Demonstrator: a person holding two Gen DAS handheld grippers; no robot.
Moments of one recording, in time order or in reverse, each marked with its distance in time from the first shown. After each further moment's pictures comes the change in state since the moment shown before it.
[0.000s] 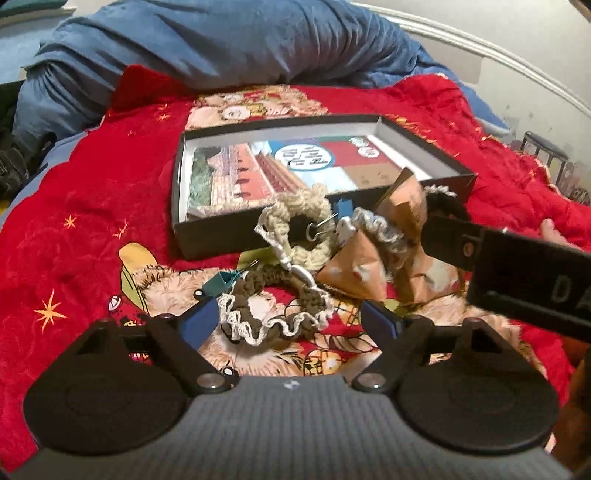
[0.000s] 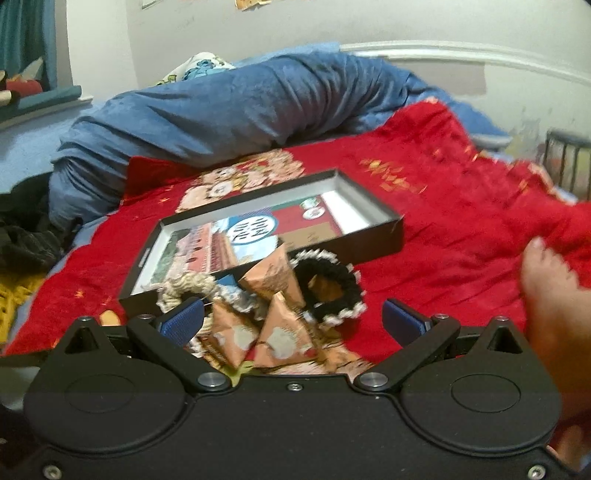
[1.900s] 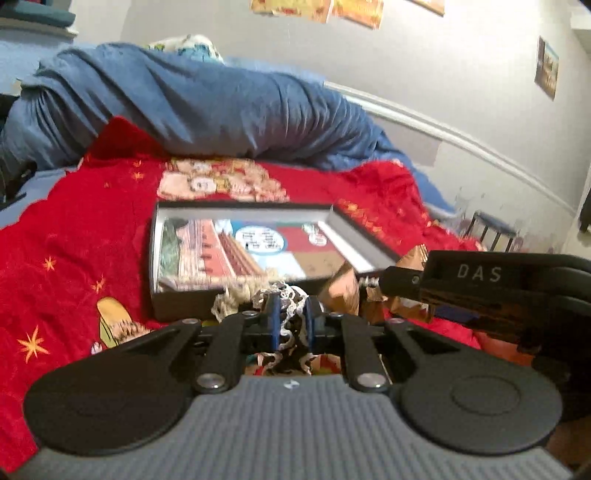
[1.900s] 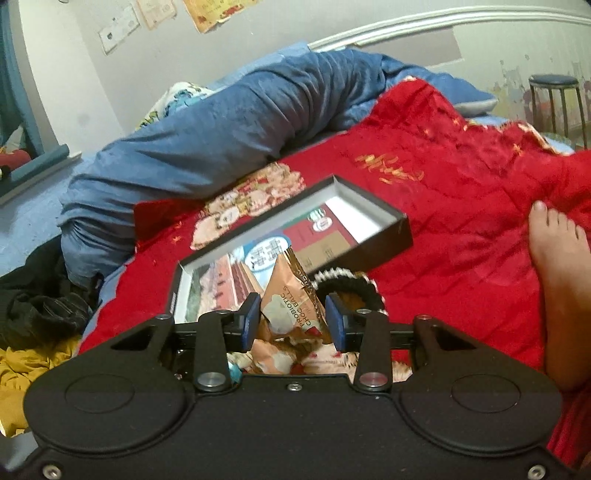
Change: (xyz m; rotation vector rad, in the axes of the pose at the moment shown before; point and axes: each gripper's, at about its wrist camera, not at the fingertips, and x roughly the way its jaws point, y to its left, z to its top) left arm -0.053 0.011 0.012 -0.102 -0.263 -0.199; right arm -0.018 -0.003 0.026 0.213 -0.023 0.042
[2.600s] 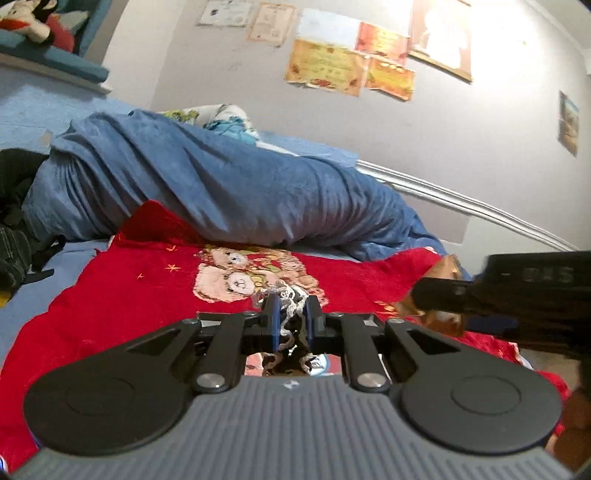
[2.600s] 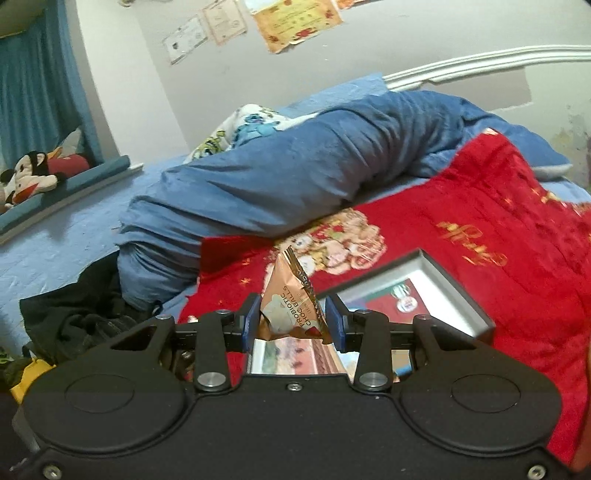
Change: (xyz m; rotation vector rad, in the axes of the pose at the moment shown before) left arm 0.009 0.038 0.088 -0.055 -0.194 0.090; right arm 0.007 0.074 0.093 -0.114 -0.042 0.181
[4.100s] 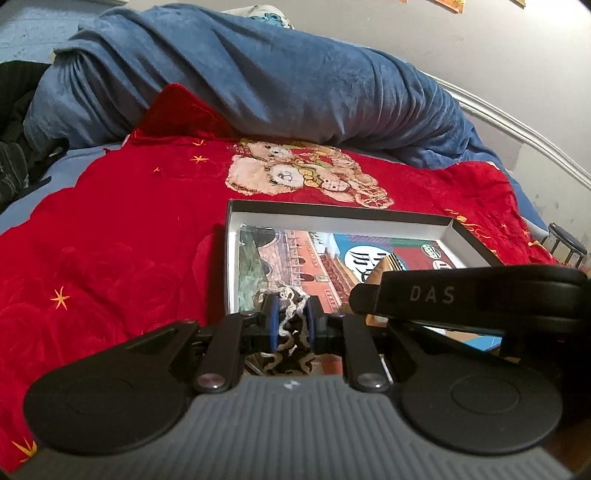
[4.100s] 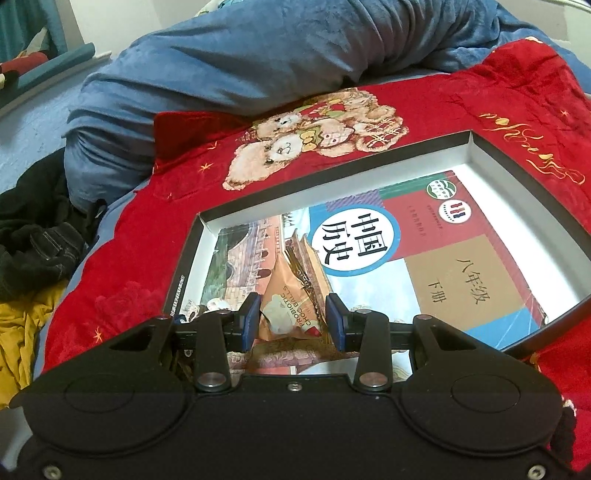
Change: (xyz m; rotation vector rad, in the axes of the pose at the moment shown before) left arm 0.100 0.040 -0.072 -0.012 0.268 0.115; right arm 0.190 -0.027 -0.074 -0.056 0.336 -0.067
